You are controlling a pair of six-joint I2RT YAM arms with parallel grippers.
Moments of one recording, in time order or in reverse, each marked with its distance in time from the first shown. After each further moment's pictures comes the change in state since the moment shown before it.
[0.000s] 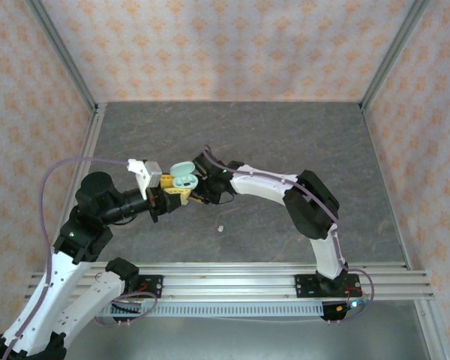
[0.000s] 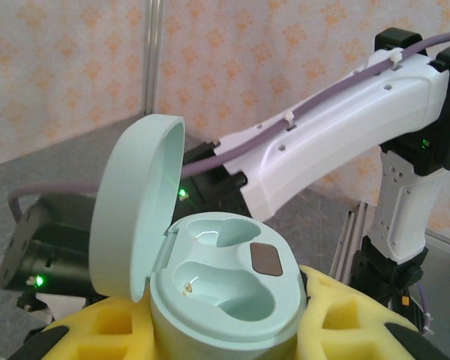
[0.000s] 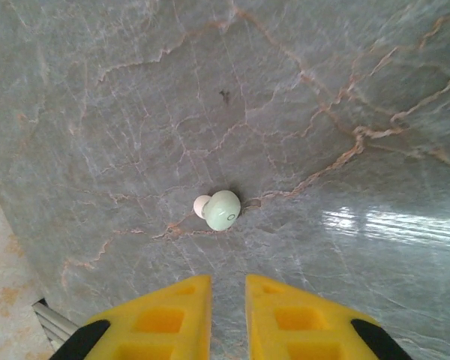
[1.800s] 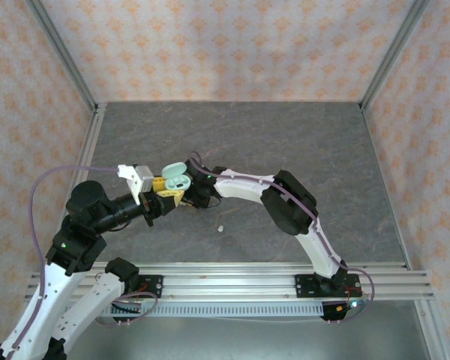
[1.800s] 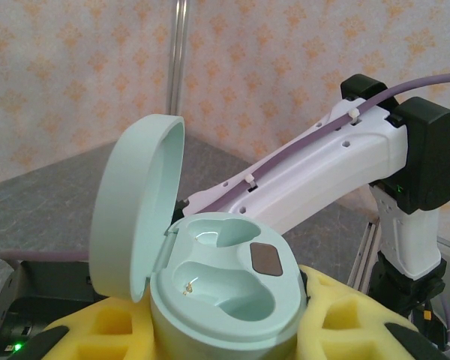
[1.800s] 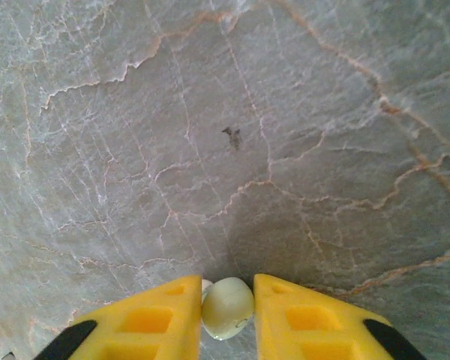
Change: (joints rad) left arm 0.000 -0.074 0.000 -0.040 -0.071 -0.004; right arm 0.042 0.195 0.149 0.012 0.056 0.047
